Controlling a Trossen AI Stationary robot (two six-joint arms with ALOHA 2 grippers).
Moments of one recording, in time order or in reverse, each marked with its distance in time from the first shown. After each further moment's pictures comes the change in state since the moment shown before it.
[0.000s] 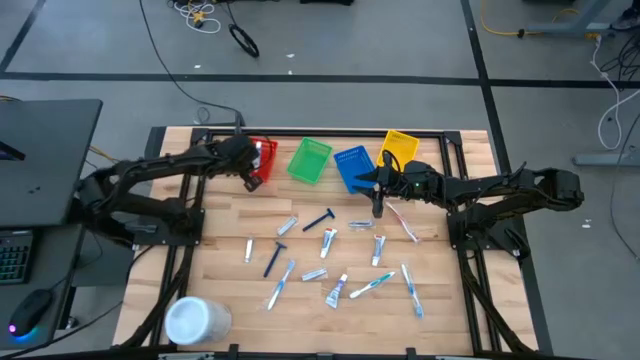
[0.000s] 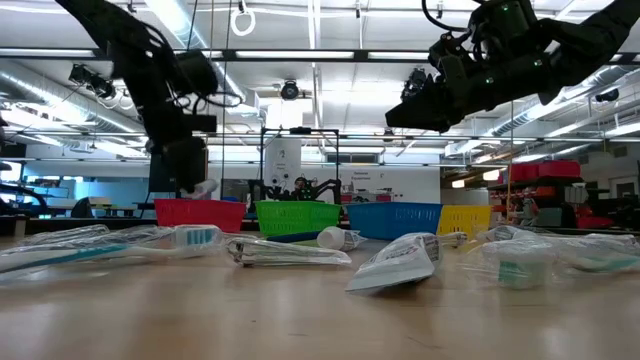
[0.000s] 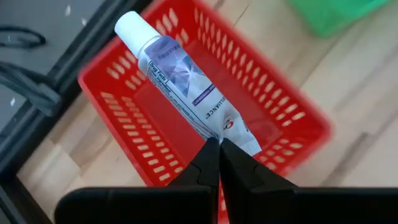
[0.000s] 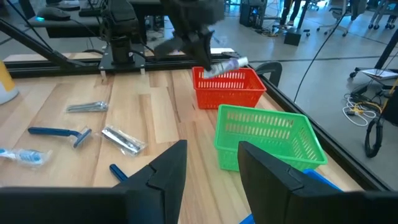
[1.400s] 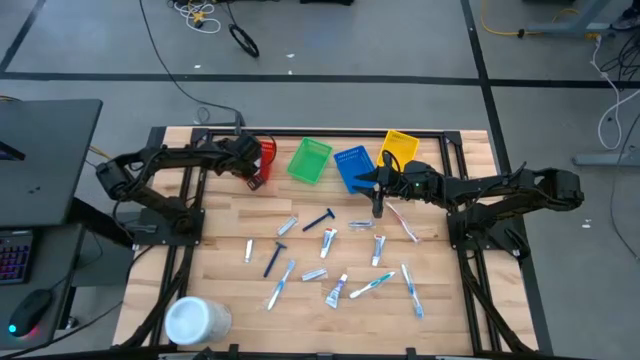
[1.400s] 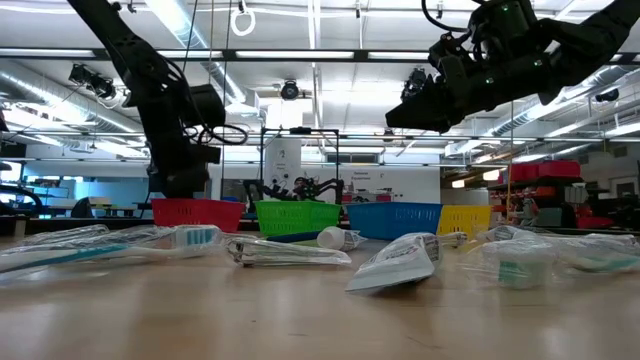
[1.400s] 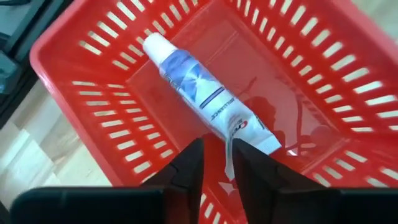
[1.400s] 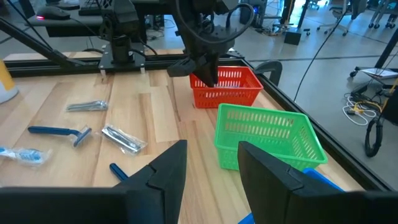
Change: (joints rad) left arm 0.071 0.193 0.000 0.088 0.020 0.015; right arm 0.000 0.000 0.000 -0.003 0.000 0.000
